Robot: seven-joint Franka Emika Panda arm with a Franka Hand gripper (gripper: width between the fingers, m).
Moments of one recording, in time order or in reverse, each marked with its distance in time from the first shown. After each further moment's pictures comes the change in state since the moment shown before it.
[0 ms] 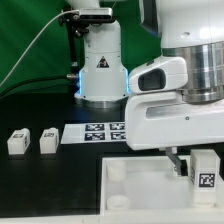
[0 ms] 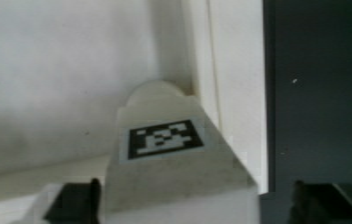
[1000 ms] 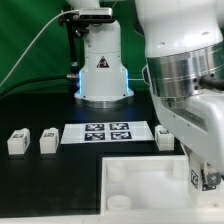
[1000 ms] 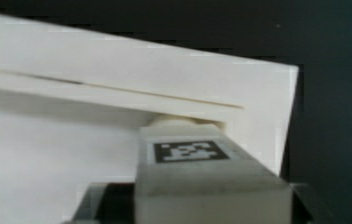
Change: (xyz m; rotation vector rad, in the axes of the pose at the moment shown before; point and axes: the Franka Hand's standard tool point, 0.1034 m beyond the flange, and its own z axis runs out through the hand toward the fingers) arm 0.001 0.008 0.004 0.081 -0.080 1.426
